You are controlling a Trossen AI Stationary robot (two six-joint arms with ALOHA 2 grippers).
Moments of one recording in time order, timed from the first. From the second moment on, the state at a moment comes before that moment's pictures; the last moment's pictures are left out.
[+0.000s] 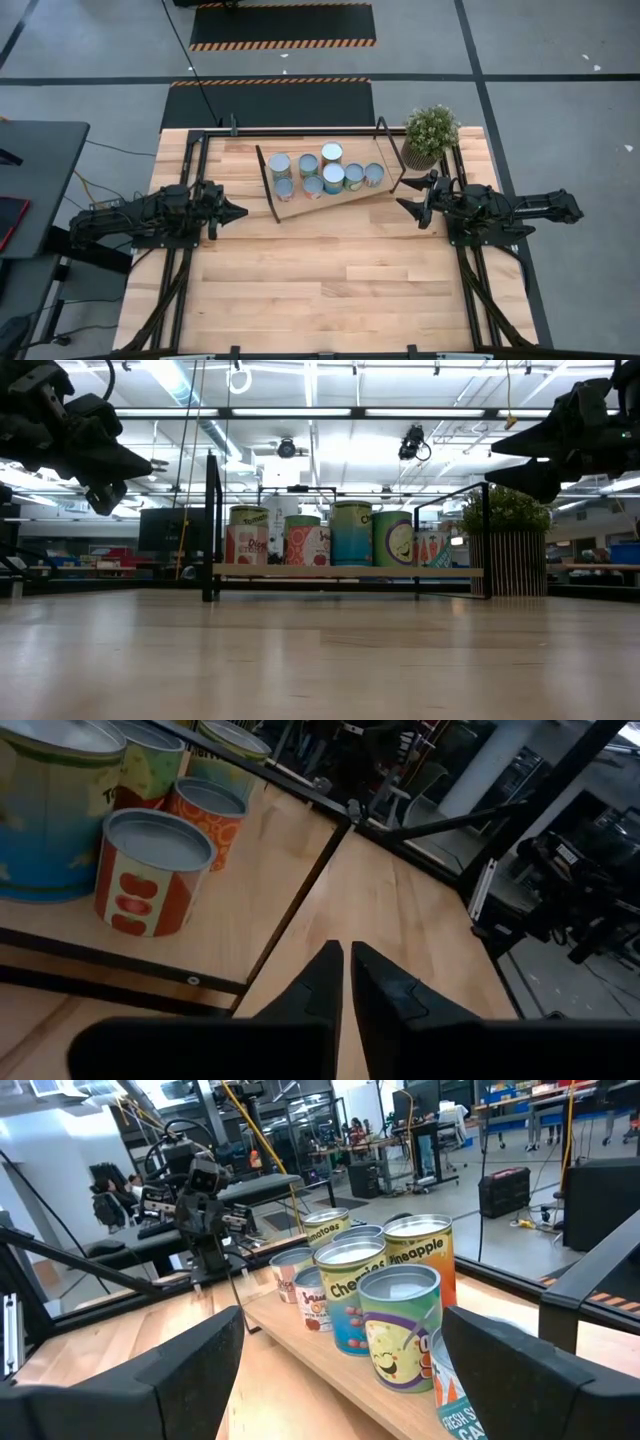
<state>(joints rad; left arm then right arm) 0.12 0.01 0.10 -0.27 0.08 -0.49 0.03 0.07 0.01 0.08 0.37 0.21</state>
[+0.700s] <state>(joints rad) 0.12 0.01 0.09 -0.23 0.08 -0.49 0.03 0.07 0.01 0.08 0.37 0.21</state>
